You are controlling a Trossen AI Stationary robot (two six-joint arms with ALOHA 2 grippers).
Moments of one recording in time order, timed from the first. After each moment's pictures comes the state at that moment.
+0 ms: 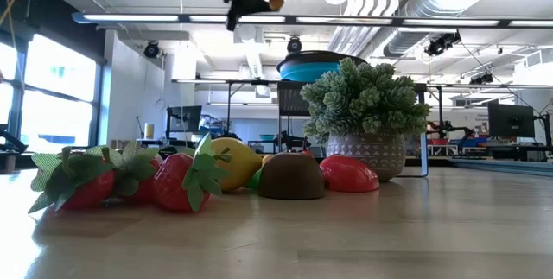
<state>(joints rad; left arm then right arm) 0.45 1.41 1.27 -0.07 0.27 -0.34 -0.41 1.32 1.50 -0.68 0.05 0.15</state>
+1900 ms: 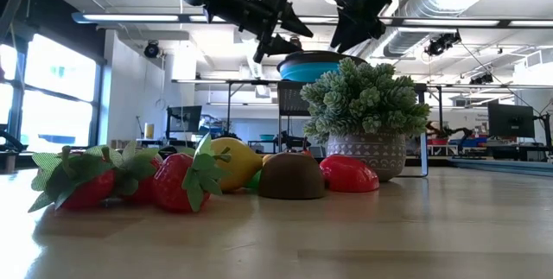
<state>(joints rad) 0.52 1.72 1.45 0.00 0.29 -0.34 -0.63 1.50 1.50 -0.78 -0.05 -0.01</state>
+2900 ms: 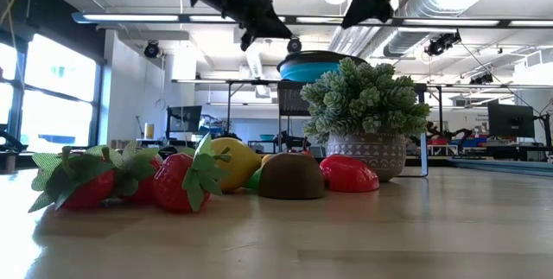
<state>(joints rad) 0.51 1.59 1.45 -0.28 0.36 -0.14 -0.58 1.37 1.50 -0.84 -0.13 -0.02</state>
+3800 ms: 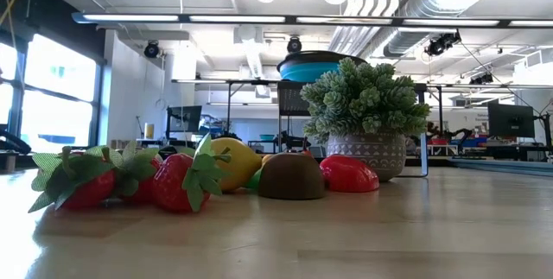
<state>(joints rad) 0.21 1.30 1.44 -0.68 0.23 -0.01 -0.17 1.23 1.50 -0.88 0.12 0.30</state>
